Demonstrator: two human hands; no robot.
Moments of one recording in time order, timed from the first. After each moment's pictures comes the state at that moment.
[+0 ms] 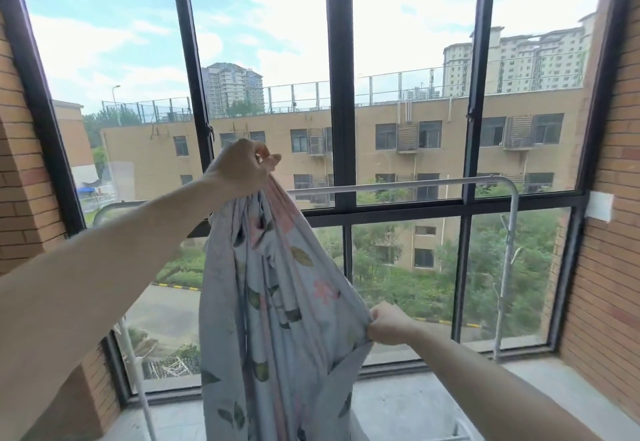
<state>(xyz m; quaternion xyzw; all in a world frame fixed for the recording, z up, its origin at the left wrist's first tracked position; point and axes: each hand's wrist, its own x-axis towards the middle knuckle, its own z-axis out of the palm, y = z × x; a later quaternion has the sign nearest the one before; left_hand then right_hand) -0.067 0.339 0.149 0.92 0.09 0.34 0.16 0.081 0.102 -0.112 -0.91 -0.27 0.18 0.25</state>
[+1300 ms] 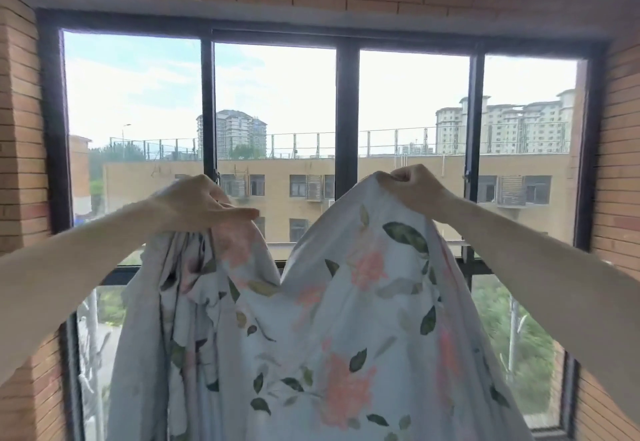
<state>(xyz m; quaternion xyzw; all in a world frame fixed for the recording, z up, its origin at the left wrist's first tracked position) -0.140 0.401 0.195 0.95 0.13 0.25 0.11 0.118 0.088 0.198 -0.78 -0.40 -0.18 0.45</state>
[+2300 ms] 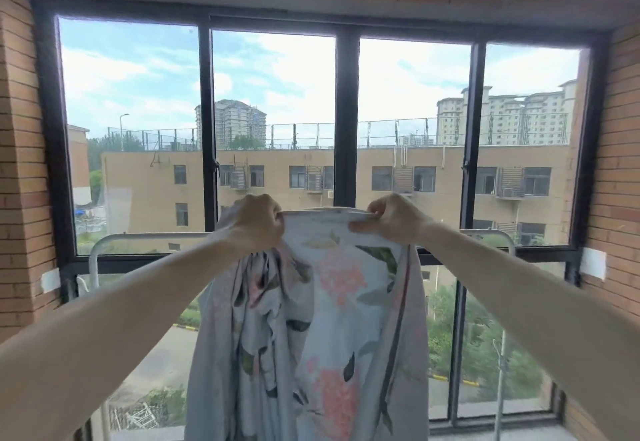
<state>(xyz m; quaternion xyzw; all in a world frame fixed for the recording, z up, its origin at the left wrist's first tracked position) -0.082 0.327 0.142 0.93 0.17 0.32 0.04 0.075 0.098 0.146 -0.83 -0.42 -0.11 0.36</state>
